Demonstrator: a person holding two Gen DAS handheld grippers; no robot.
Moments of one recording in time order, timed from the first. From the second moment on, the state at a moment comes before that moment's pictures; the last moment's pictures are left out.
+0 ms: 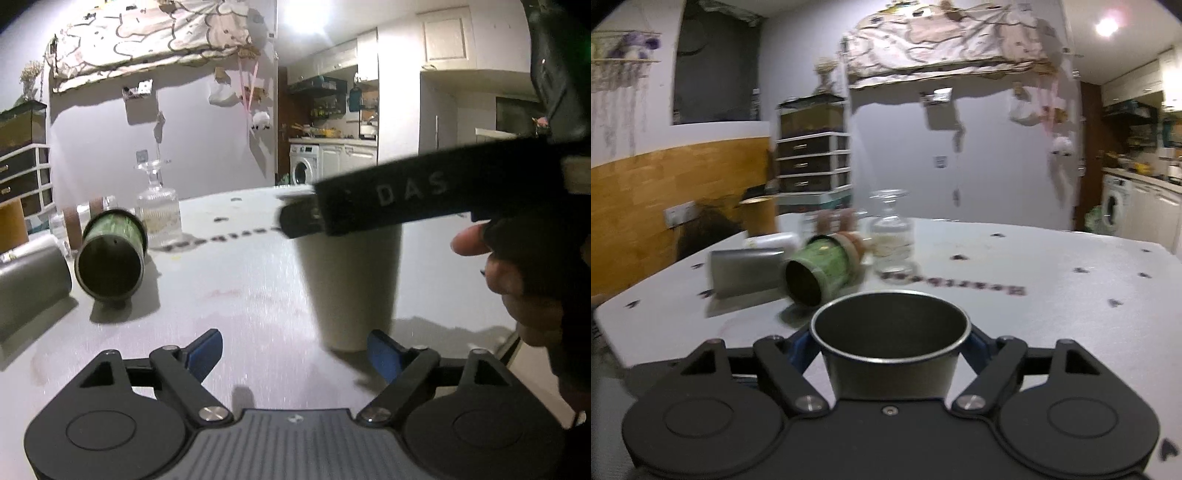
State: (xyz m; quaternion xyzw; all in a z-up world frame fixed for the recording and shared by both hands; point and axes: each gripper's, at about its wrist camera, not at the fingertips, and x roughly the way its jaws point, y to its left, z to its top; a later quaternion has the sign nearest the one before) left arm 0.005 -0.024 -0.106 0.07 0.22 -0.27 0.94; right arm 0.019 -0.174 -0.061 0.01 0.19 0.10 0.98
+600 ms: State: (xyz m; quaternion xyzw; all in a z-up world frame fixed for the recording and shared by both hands) left arm 0.017 -0.028 -0.106 0.06 0.21 -0.24 0.94; right arm 0.134 -0.343 -0.045 0.02 0.14 -0.10 0.98
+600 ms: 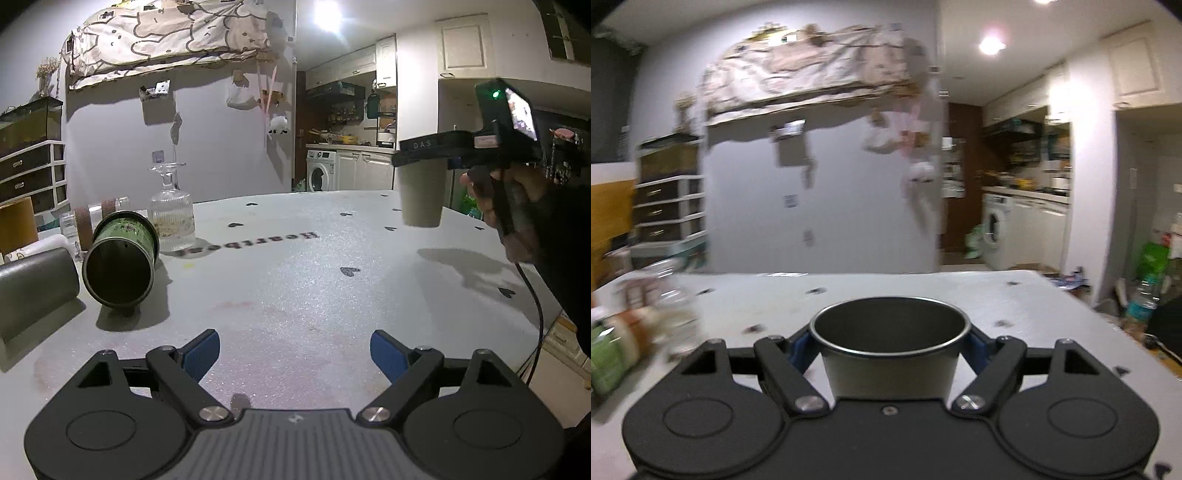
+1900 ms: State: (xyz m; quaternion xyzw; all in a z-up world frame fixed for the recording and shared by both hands) left arm 0.044 -0.038 -0.071 0.06 0.19 -0.21 0.96; right arm 0.093 -0.406 -0.062 0.08 0.16 -0.23 0.96
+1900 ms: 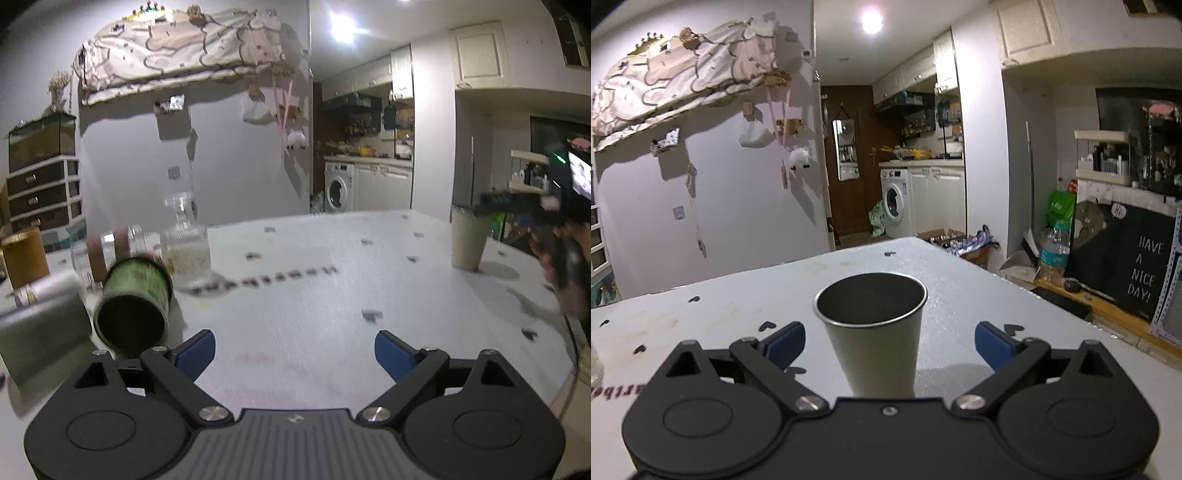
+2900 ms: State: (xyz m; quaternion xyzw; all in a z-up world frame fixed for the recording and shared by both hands) left arm 0.022 -0.045 -0.031 0.02 0.18 -0.15 0.97; right arm -0.046 -0.283 -0.042 0.04 0.14 -0.12 0.98
